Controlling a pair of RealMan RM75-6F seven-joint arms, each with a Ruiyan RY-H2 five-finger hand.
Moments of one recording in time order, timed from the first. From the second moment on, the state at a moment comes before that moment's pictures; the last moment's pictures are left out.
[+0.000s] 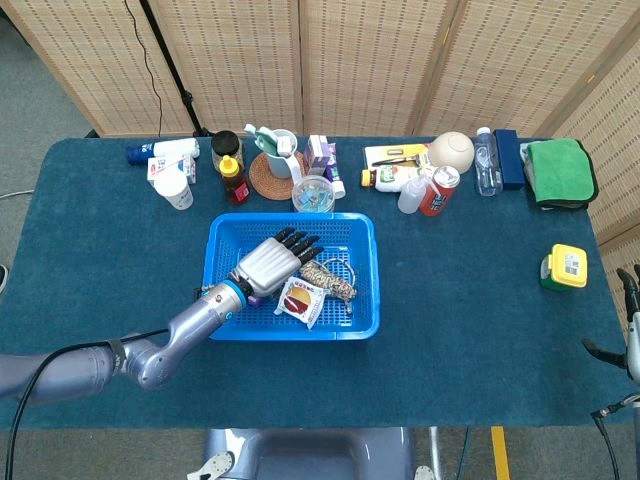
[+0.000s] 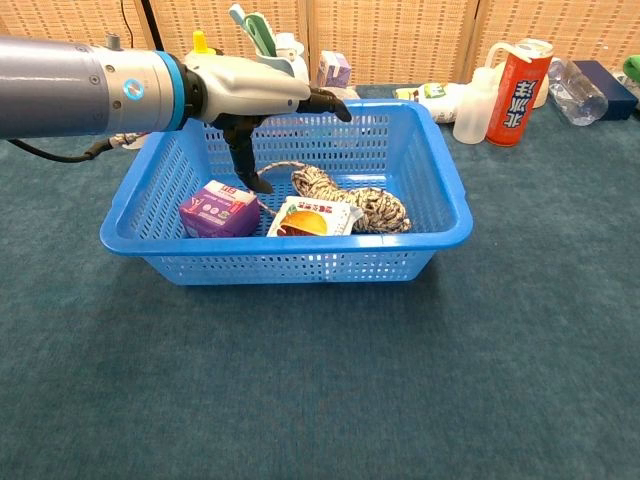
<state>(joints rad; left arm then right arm) -1.09 -1.47 -0.19 -1.49 0.98 0.65 0.53 0.08 -1.09 0.18 -1.57 -1.25 1.41 -0.01</state>
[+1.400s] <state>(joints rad) -1.28 -1.75 -0.15 -1.02 0.92 0.50 0.43 0.10 -1.11 0.20 -1.54 -1.19 1.37 -0.01</state>
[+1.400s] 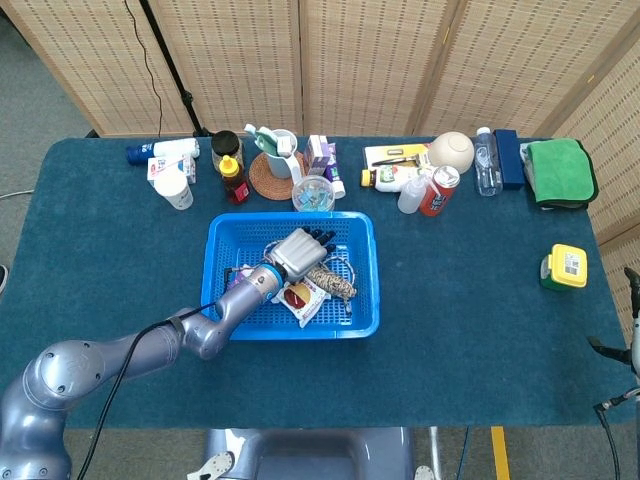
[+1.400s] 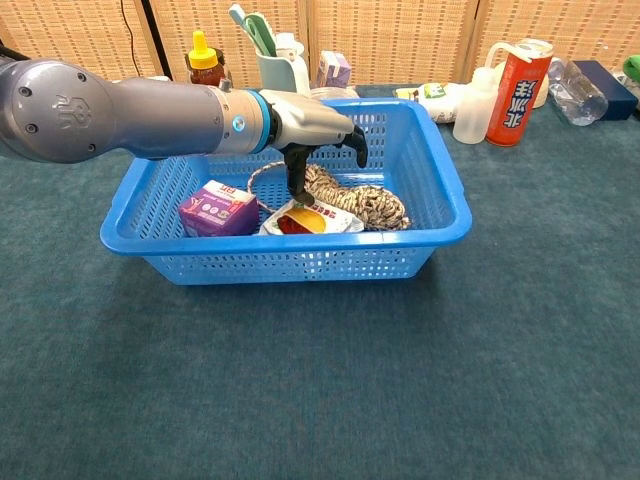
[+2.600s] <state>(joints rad) -1.25 -1.65 -0.16 -1.23 0.95 0.65 0.41 0.09 -1.09 0.19 -1.56 -1.21 1.39 0.01</state>
